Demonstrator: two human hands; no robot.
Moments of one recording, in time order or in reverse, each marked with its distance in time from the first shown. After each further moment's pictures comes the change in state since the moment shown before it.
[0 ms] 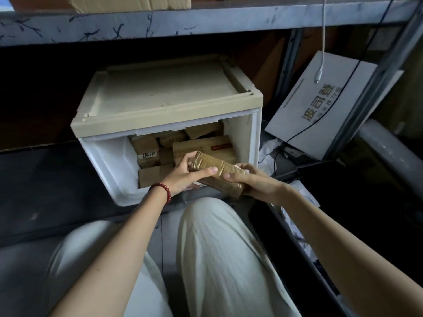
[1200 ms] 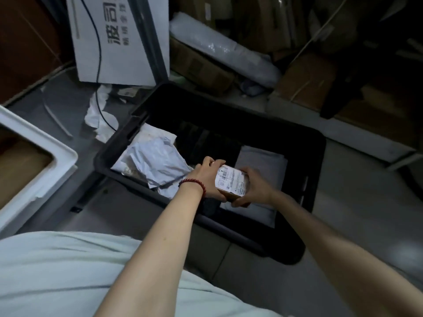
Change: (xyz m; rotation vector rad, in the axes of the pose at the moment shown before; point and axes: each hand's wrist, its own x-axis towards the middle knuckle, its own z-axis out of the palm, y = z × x) left_hand 0.016 0.013 0.406 1.010 -0.893 0.494; right_hand -0.243 0.239 -0.181 -0.479 0.777 0.400
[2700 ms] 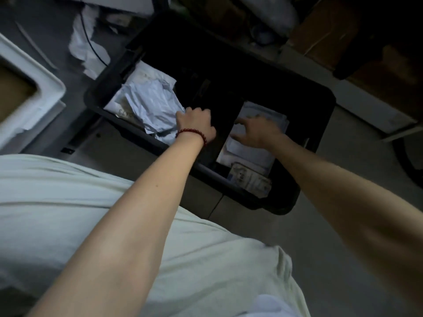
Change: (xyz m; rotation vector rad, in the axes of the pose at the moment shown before) left_hand -0.015 0.009 -0.007 0.273 0.187 -0.271; right_hand 0.003 -0.037 -0.022 -0.673 -0.043 0.000
